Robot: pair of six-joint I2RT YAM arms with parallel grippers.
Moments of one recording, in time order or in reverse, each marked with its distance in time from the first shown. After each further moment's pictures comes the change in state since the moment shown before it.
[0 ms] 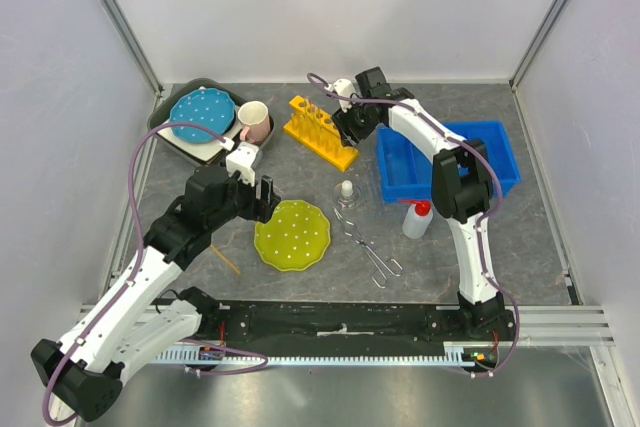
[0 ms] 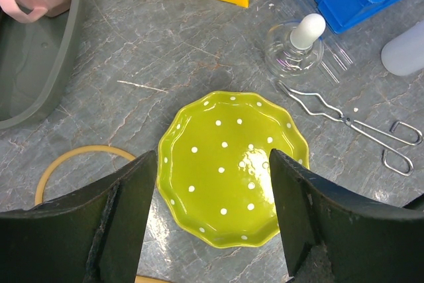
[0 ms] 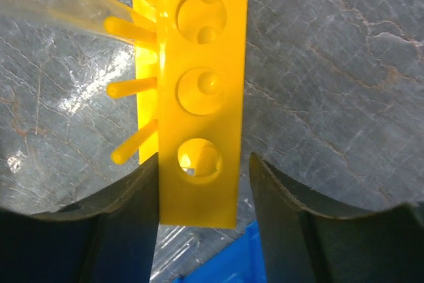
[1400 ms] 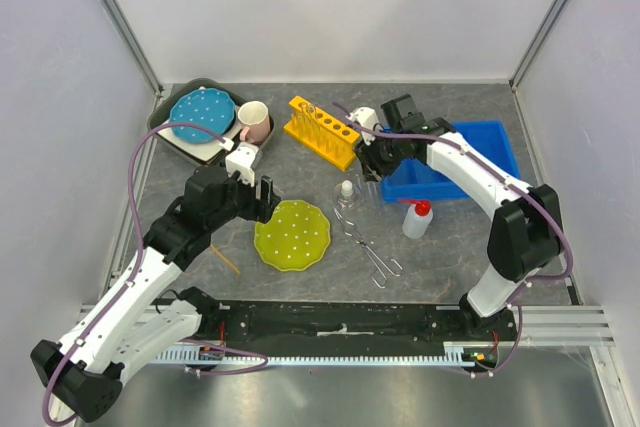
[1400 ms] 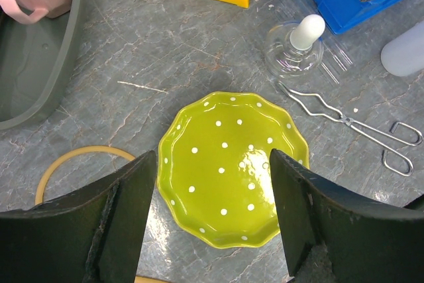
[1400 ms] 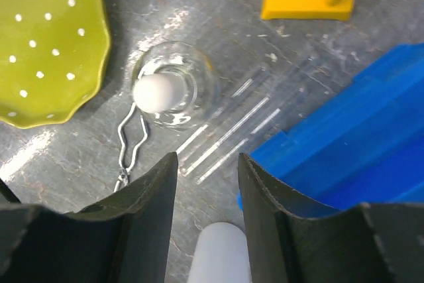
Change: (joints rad) left arm 0.000 -0.003 -0.002 0.002 0.000 0.001; right arm 0.014 -0.605 -0.596 -0.040 -0.059 0.039
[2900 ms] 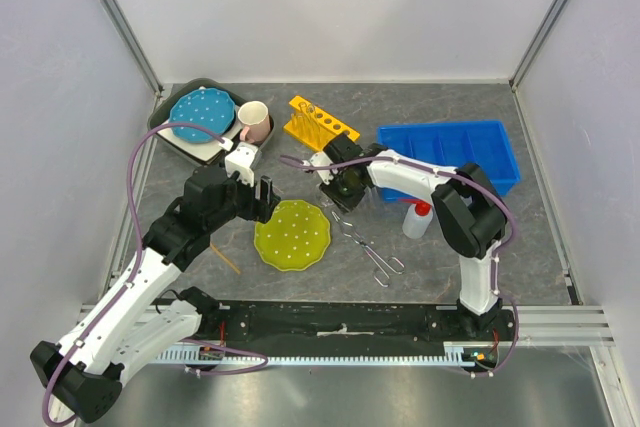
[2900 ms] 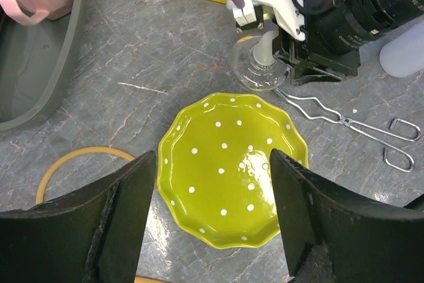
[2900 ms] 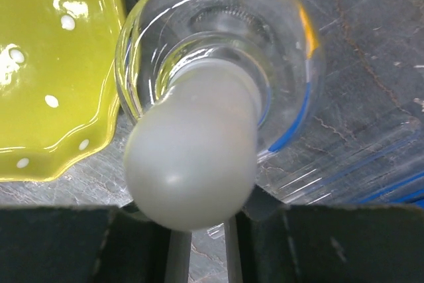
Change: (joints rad) left arm 0.000 -0.006 0.000 0.000 0.000 0.000; right arm 0.272 0.296 0.005 0.045 0.195 0.075
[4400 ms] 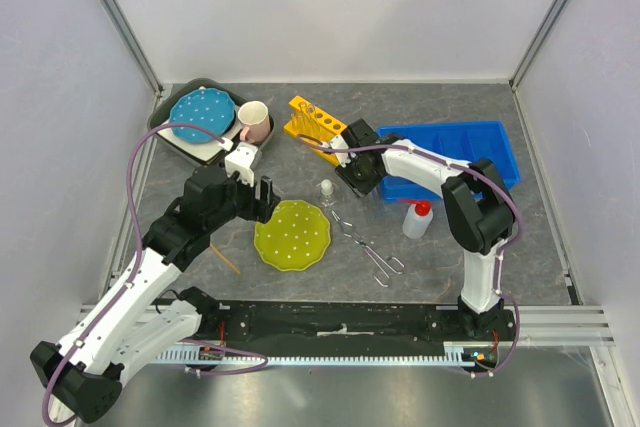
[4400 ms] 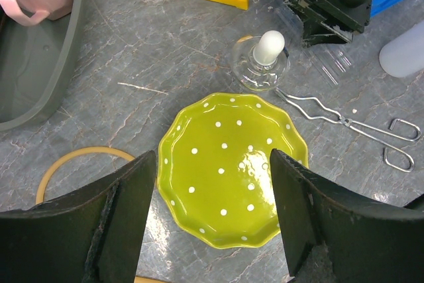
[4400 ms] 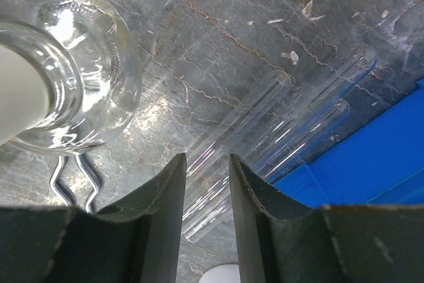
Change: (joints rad) left arm 0.000 -0.001 0.000 0.000 0.000 0.000; right arm -0.110 -0.019 0.019 0.010 0.105 0.016
